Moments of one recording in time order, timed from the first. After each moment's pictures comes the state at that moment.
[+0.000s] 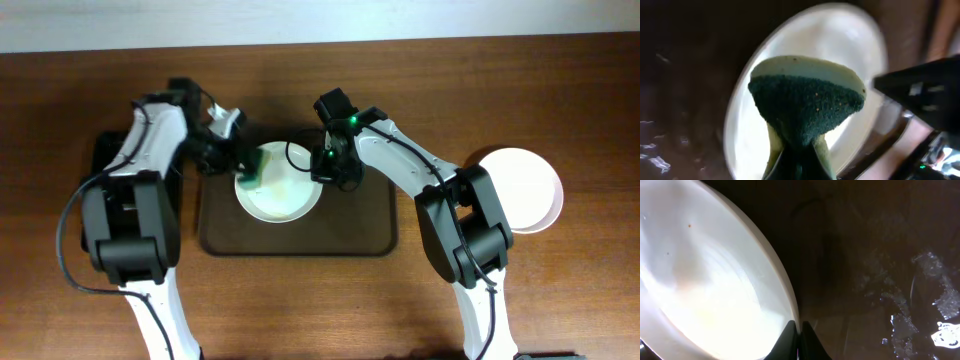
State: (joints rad) left arm 0.02 2.21 1.75 -1.13 0.61 0.17; right arm 0.49 2.25 1.71 -0.83 -0.29 0.55
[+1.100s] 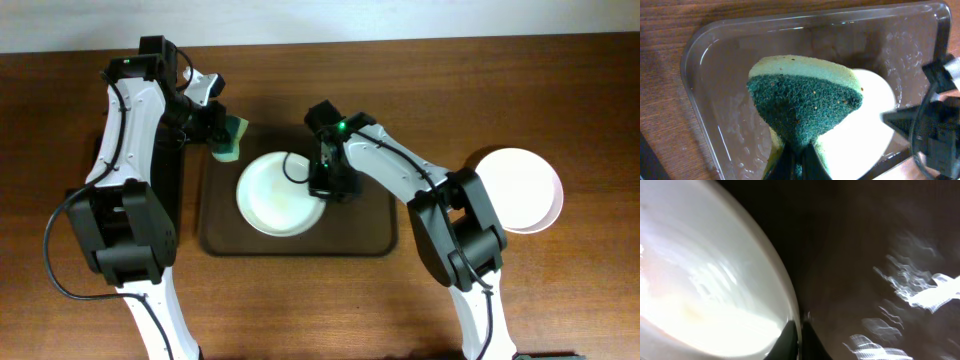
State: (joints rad) left arm 0.05 2.21 2.01 -1.28 0.44 0.18; right arm 0.53 2.24 1.73 -1.03 -0.25 0.57
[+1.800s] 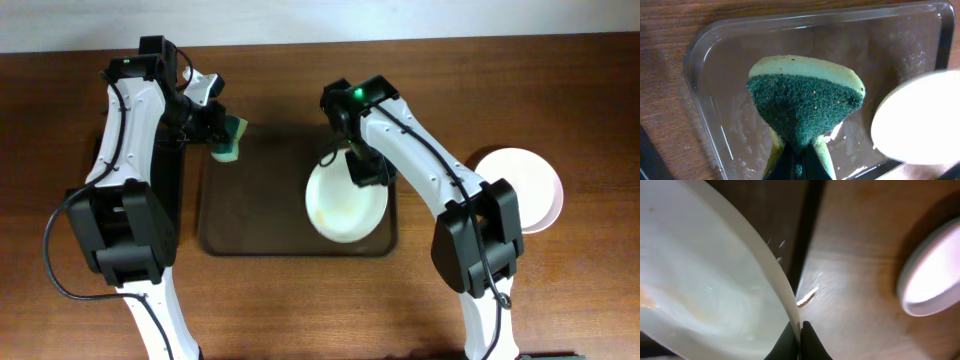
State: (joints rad) left arm 0.05 2.21 2.01 -1.28 0.42 0.18; right arm 0.50 2.17 1.99 -1.52 0.27 0.38
